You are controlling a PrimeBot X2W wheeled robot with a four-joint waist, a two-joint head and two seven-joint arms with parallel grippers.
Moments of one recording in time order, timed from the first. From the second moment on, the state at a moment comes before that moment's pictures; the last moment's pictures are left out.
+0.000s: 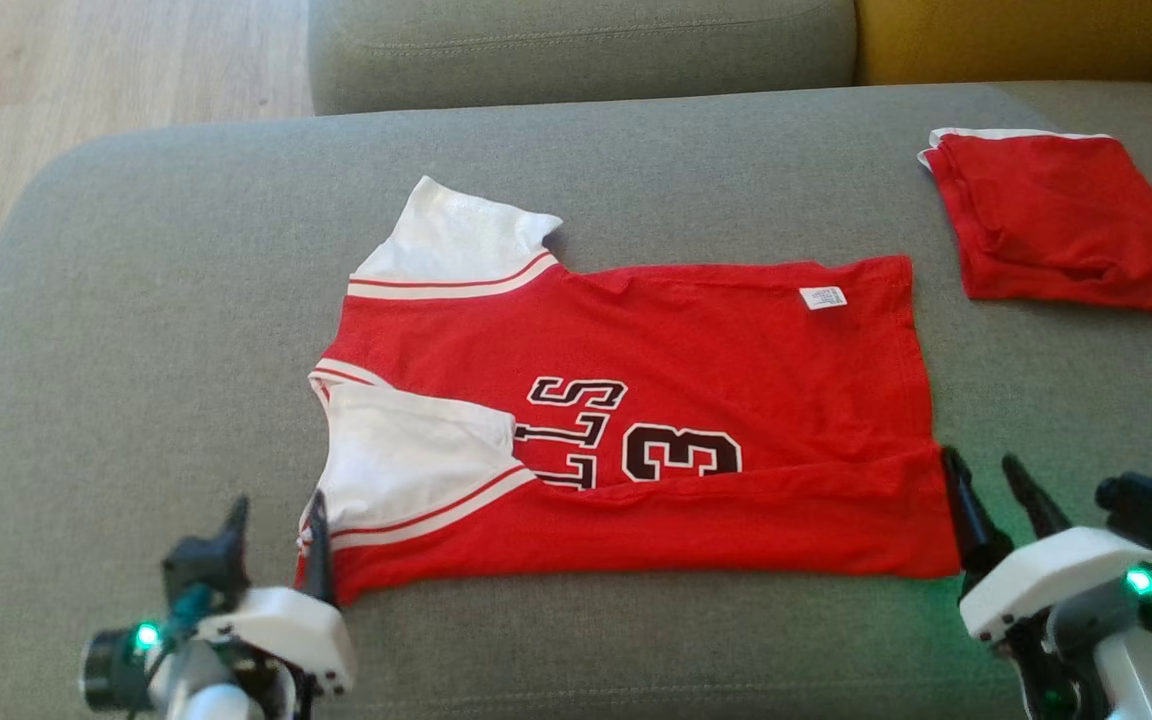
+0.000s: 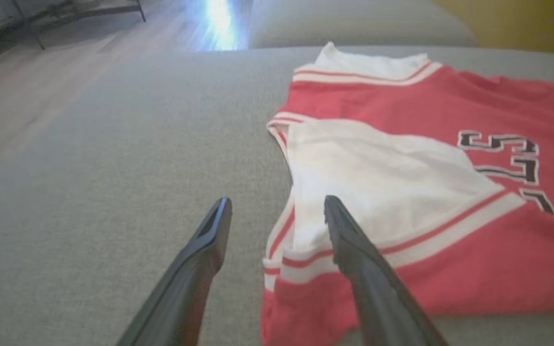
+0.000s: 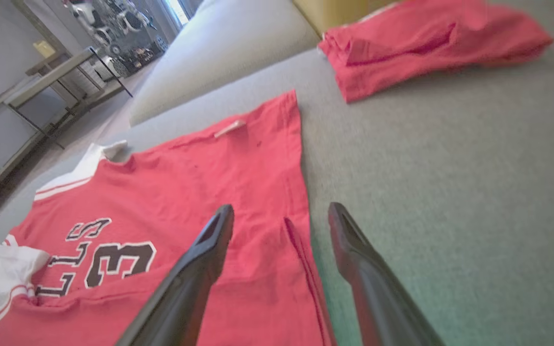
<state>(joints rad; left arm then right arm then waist) -0.04 0.10 -0.19 0.43 -0.16 0.13 -0.16 -0.07 -0.18 0.07 0.39 0.54 0.12 0.08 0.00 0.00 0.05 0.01</state>
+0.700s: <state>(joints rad) -0.05 0.06 -0.11 0.11 -0.17 0.16 -0.25 -0.07 -0.12 0.14 0.19 0.34 0.12 -0.17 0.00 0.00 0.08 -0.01</state>
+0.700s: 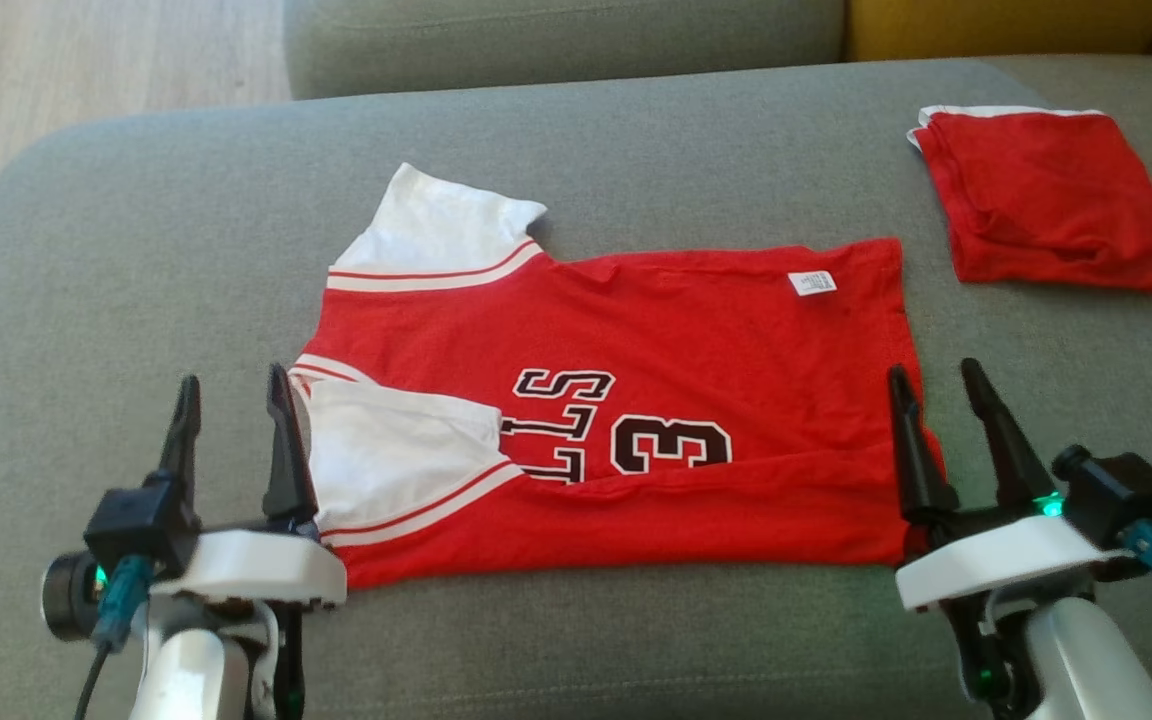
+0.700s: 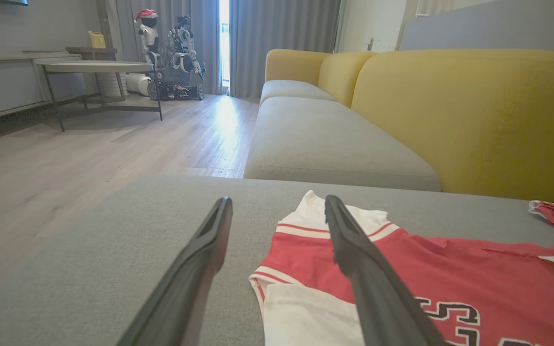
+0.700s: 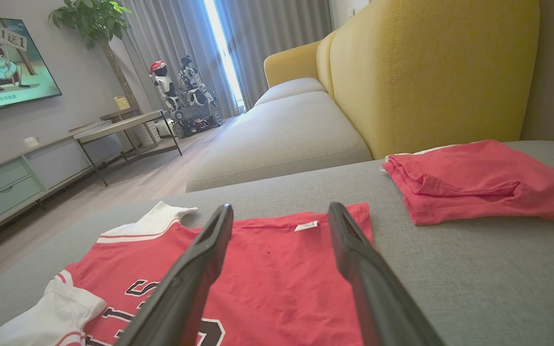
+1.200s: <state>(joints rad) -0.32 0.18 -0.15 0.33 -0.06 0.02 -0.17 -0.18 -0.10 0.14 0.17 0.27 0.12 -0.17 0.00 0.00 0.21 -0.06</state>
